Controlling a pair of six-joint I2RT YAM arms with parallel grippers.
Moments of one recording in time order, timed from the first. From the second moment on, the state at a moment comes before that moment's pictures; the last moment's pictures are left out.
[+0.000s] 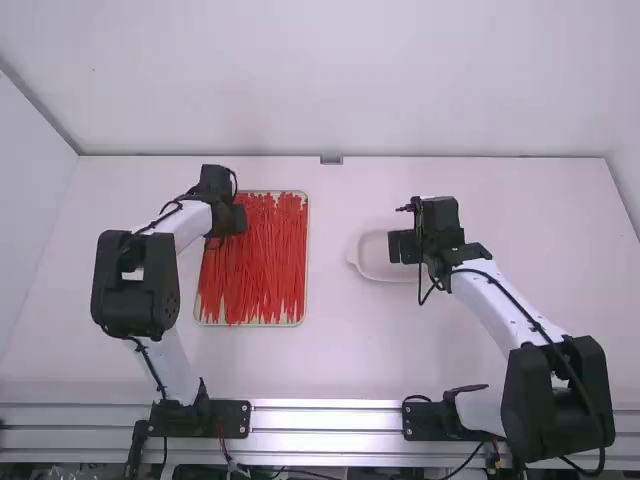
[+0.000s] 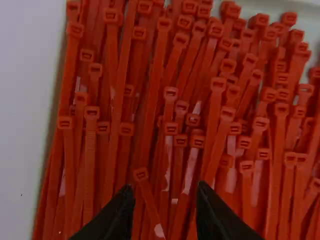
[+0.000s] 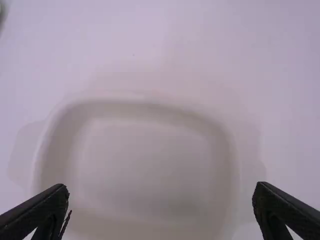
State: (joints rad) left arm 0.01 1.92 1.21 -0.40 -0.04 -0.23; right arm 0.22 1.42 0.84 -0.33 0.02 0.02
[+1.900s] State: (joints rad) left arm 0.04 1.99 1.27 -0.40 -0.02 -0.29; right arm 0.22 1.42 0.84 -0.33 0.01 0.02
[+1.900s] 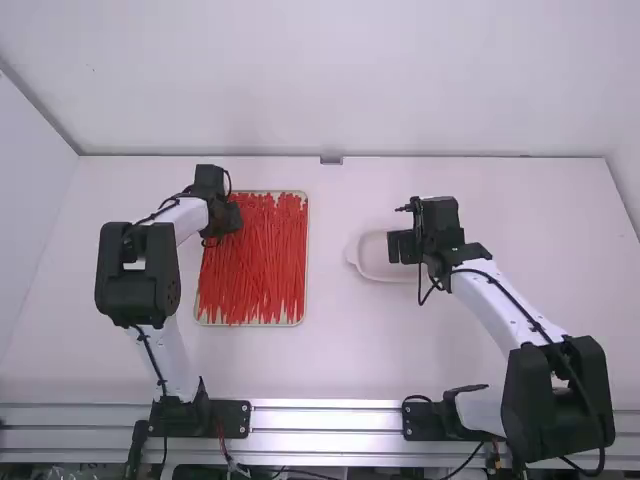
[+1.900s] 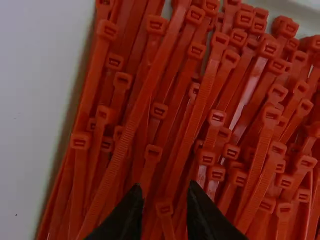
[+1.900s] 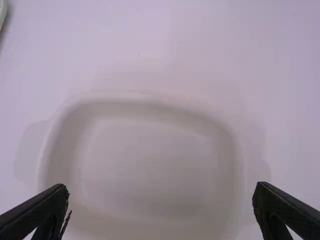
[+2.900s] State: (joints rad) left arm 0.04 1.99 1.20 -0.33 0.00 -0.30; right arm 0.22 1.42 0.84 -0.33 0.01 0.02
